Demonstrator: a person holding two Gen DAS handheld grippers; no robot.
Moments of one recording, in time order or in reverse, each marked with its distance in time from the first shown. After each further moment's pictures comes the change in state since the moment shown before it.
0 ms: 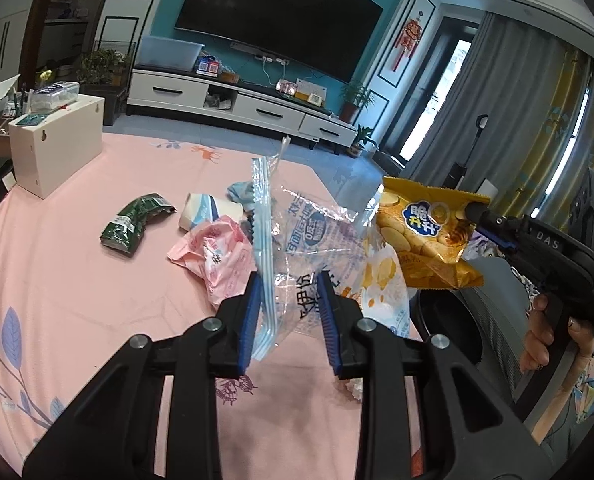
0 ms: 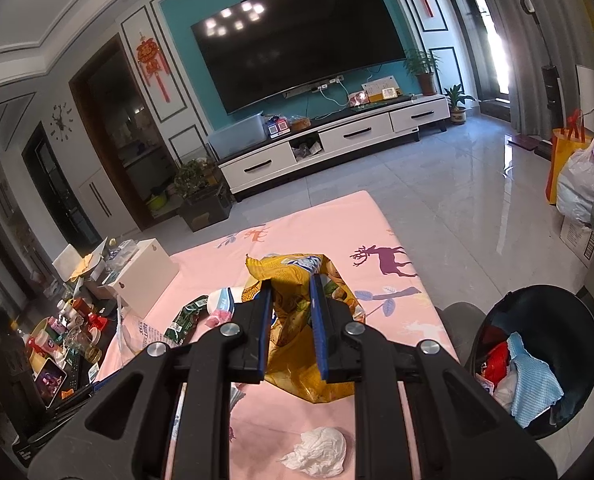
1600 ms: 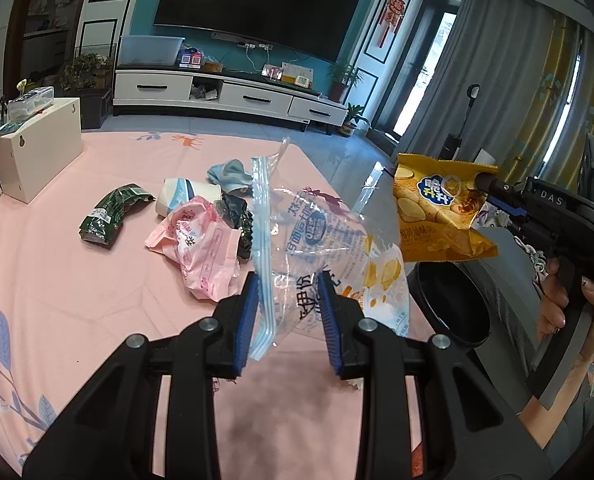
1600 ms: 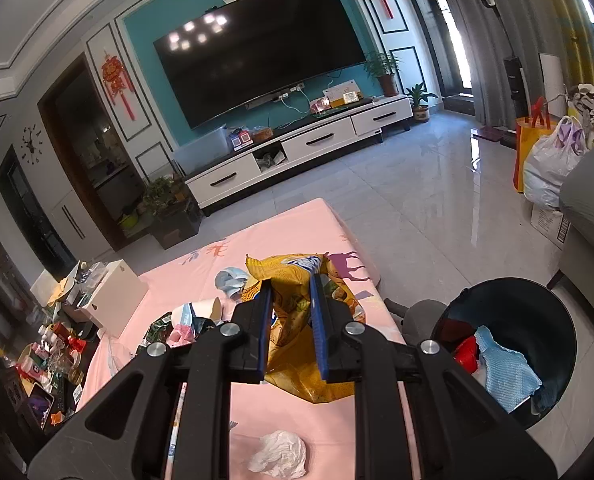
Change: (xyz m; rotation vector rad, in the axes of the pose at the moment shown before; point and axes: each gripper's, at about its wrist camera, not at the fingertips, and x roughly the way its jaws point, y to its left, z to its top) left arm 0.022 -0.024 -0.016 0.084 0.052 0.008; right arm -0.008 -0.024 0.000 0.078 -0.037 -0.114
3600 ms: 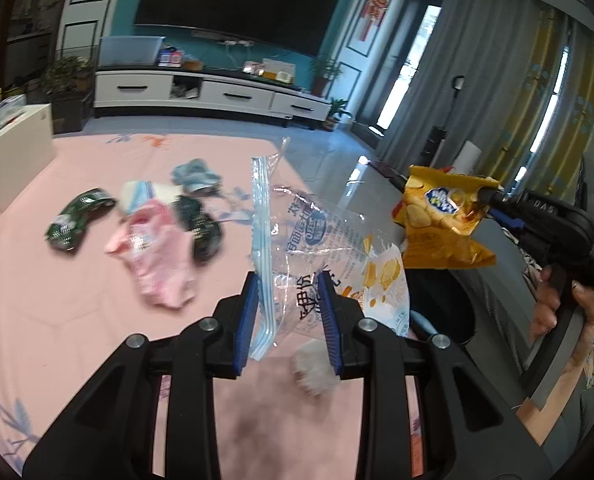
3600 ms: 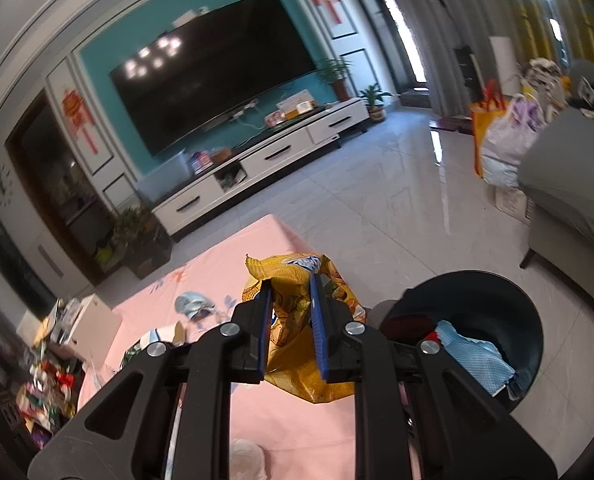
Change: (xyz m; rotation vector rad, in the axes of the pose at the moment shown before) left arm 0.022 -0.043 0.003 0.037 0.013 -0.059; right arm -0.021 -0.058 0.002 0.140 -0.057 -0.112
